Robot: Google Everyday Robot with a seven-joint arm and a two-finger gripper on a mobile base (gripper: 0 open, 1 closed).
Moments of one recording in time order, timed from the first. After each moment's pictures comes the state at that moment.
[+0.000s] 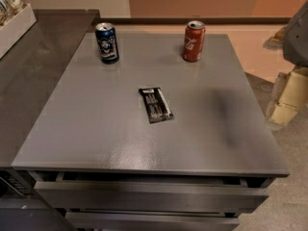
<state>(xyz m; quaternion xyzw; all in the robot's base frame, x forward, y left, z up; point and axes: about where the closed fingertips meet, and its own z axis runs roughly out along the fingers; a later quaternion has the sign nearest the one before) 0.438 -0.217 0.976 -0.60 0.78 -0.03 0.16</state>
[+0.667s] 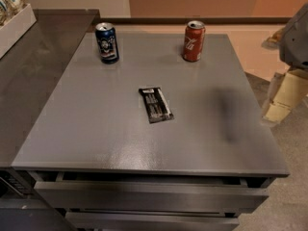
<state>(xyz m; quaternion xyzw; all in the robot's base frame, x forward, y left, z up) 0.452 -0.219 0.967 -0.60 0.78 -0.04 0.18</state>
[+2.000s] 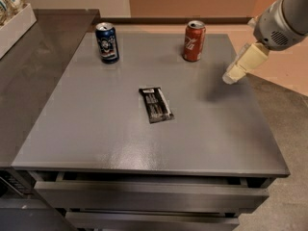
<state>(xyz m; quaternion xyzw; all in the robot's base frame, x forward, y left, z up) 0.589 -0.218 0.955 -0.50 0.80 0.00 0.33</state>
